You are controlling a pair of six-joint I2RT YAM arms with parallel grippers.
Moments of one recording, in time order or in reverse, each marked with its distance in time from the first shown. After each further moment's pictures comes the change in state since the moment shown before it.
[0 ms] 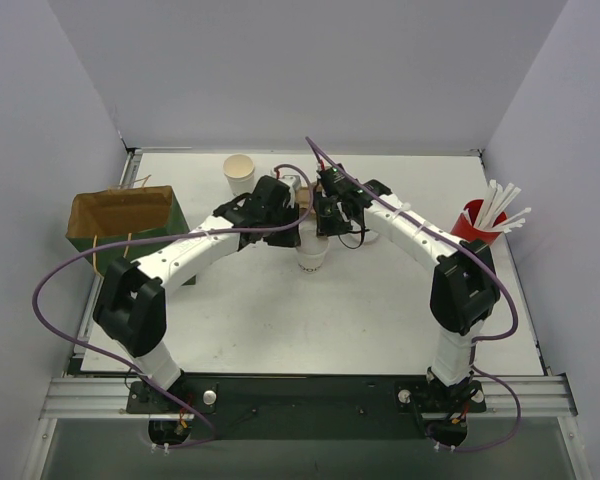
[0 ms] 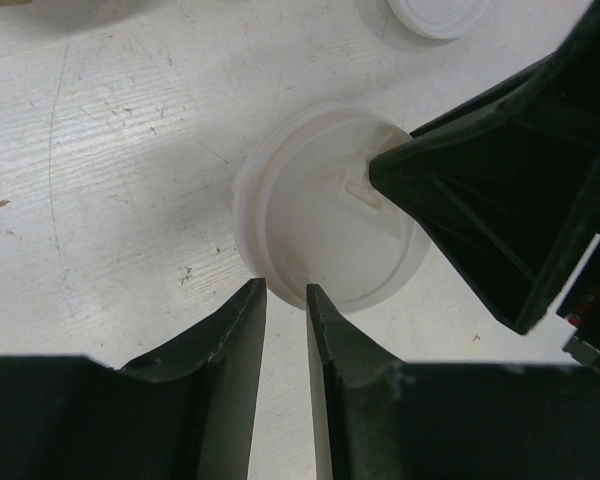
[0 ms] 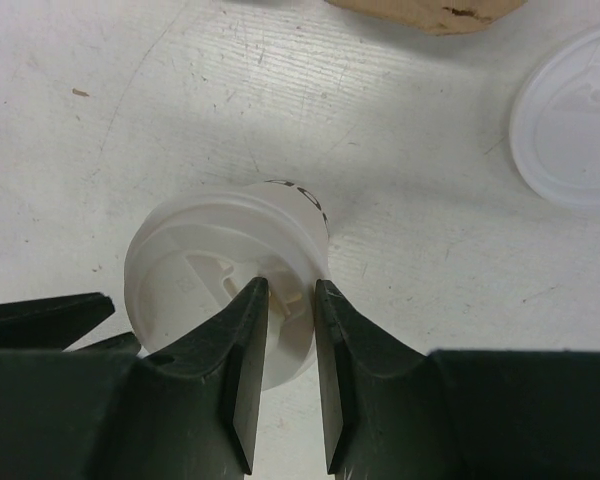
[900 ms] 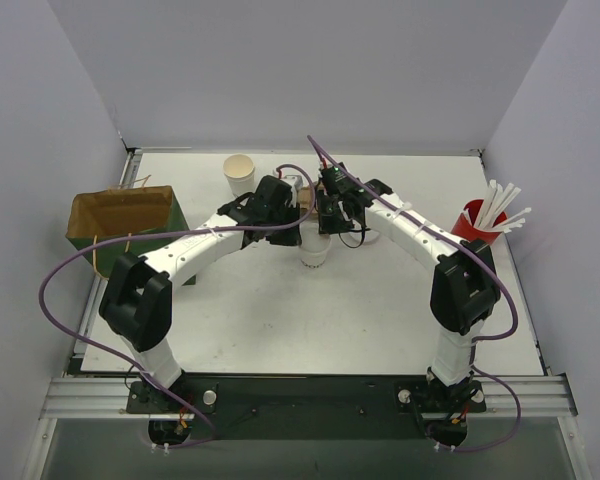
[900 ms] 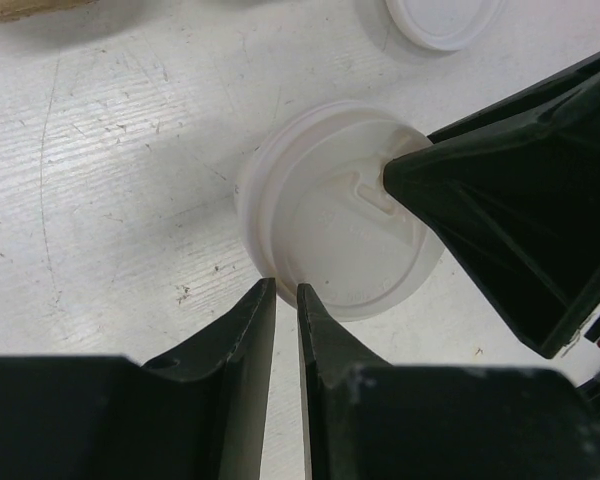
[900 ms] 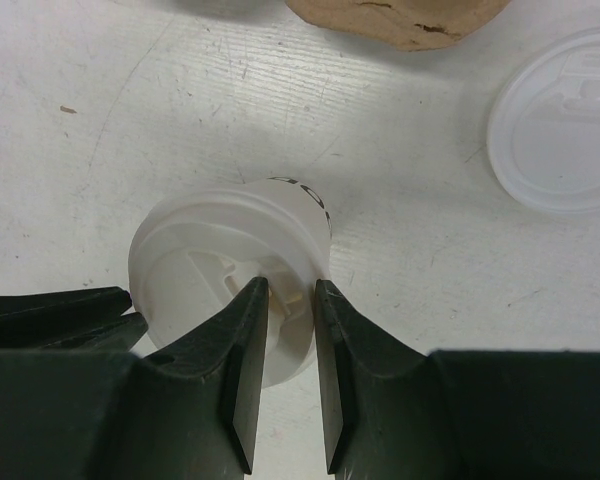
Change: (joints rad) left arm 0.007 0.046 0.029 0.003 0.012 0.008; right arm 0.000 0.001 0.000 0.013 0.029 -0.002
